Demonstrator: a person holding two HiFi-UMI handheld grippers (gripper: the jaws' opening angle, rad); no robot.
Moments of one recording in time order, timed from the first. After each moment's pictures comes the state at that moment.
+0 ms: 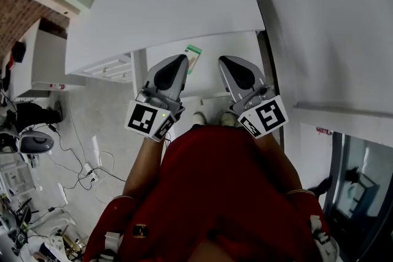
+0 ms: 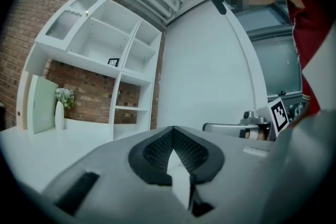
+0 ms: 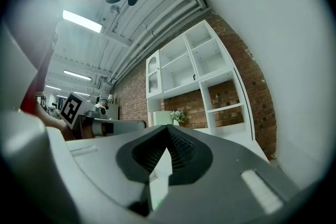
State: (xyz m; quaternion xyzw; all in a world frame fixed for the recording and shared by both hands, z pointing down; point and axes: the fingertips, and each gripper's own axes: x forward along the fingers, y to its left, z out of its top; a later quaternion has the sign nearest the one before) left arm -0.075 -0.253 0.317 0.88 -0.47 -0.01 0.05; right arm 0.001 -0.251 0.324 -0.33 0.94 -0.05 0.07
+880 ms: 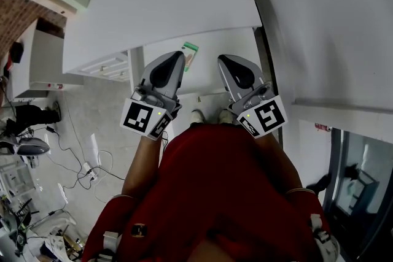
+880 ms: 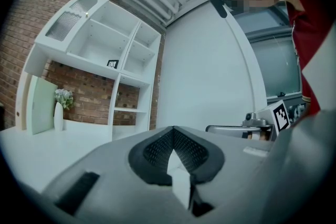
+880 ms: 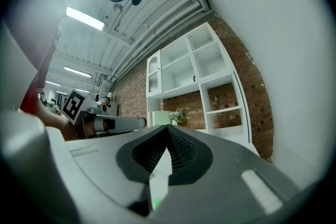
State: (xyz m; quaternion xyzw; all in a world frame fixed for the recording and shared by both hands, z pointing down) left arm -0.074 -0.251 0.314 0.89 -0.46 -0.01 0.05; right arm 0.008 -0.246 0.321 -0.33 0.94 -0.03 0.06
